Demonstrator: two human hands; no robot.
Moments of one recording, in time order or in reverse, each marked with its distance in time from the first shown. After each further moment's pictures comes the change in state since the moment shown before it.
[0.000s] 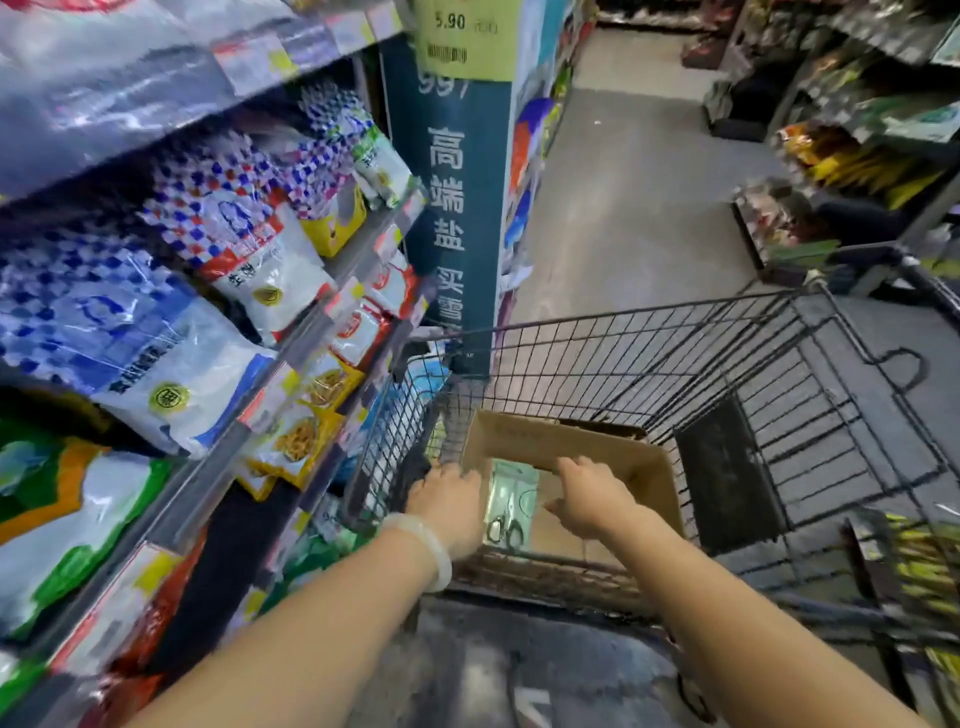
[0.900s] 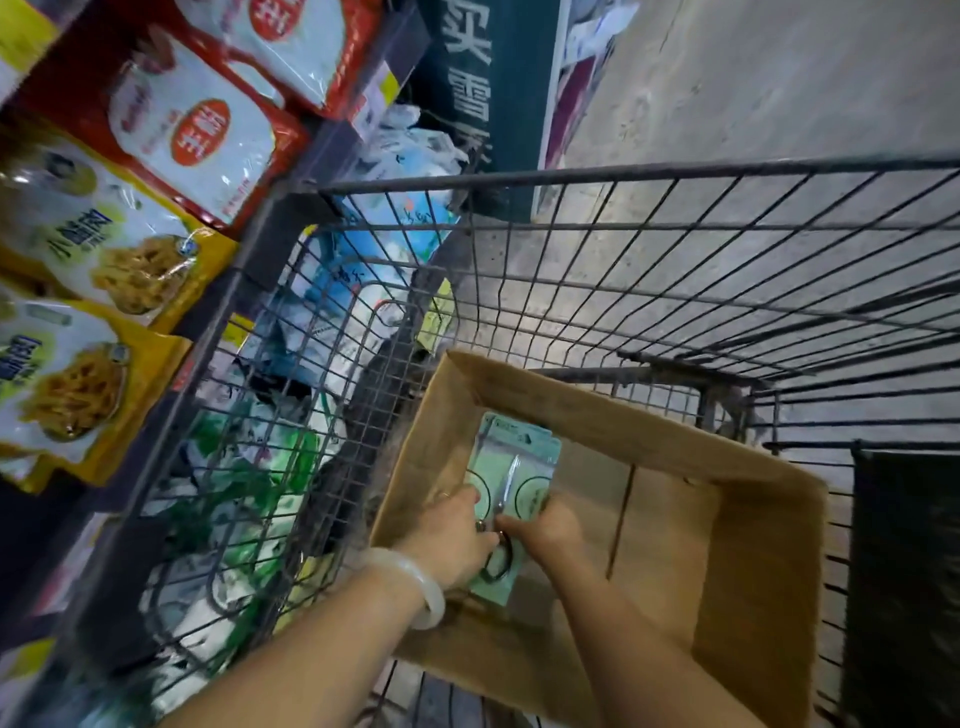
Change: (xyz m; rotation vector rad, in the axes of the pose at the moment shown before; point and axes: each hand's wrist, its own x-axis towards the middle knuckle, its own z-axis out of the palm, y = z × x) left_hand 0.261 0.016 0.135 -0.534 -0.433 -0.408; right_hand 0.282 0.070 0.212 0.676 -0.468 0.501
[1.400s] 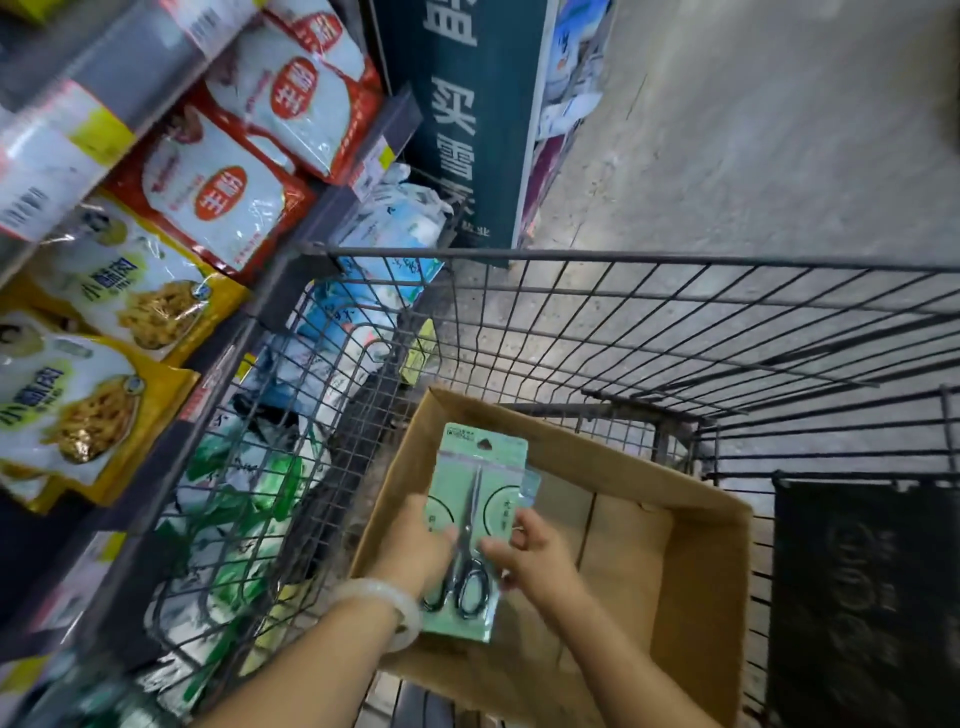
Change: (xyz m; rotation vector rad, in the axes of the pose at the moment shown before) left_hand -0.034 0.009 -0.017 -0.601 0.121 -0.126; right_hand -0.071 0.003 -0.041 0.478 -0.252 -0.309
